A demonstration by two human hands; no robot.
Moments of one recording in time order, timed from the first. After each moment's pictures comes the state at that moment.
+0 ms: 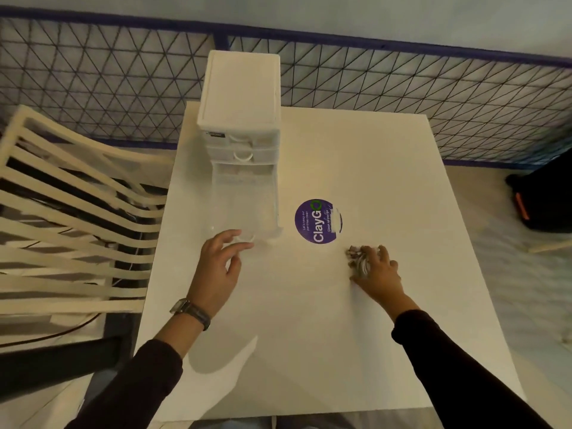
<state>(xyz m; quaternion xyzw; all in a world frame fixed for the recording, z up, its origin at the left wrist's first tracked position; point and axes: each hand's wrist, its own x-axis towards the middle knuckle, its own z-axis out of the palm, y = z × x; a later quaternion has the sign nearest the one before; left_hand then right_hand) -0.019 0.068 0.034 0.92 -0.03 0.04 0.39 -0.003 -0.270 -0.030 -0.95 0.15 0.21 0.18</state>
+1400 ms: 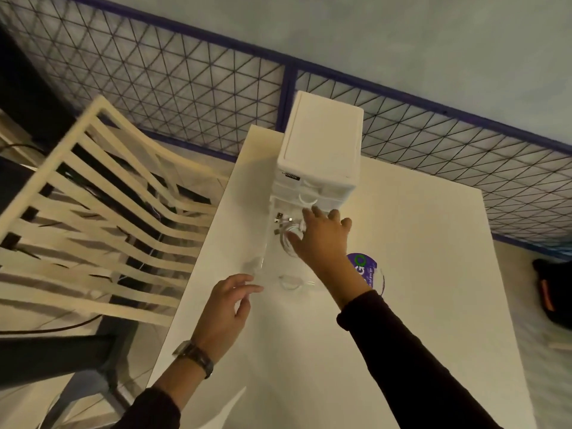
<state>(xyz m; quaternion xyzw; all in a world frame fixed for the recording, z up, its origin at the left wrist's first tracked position) -0.018 0.131 0.011 0.89 0.08 -0.02 0.45 0.140 -0.018 0.070 -0.99 -0.12 0.04 0.02</state>
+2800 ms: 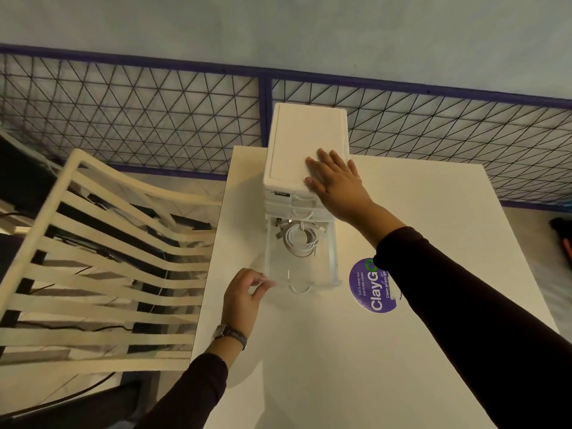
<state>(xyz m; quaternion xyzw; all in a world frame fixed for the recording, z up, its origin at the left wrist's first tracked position) 0.068 0.140 -0.038 0.87 0.05 0.09 0.49 0.251 -0.050 0.096 -0.97 -0.19 0.05 0.16</state>
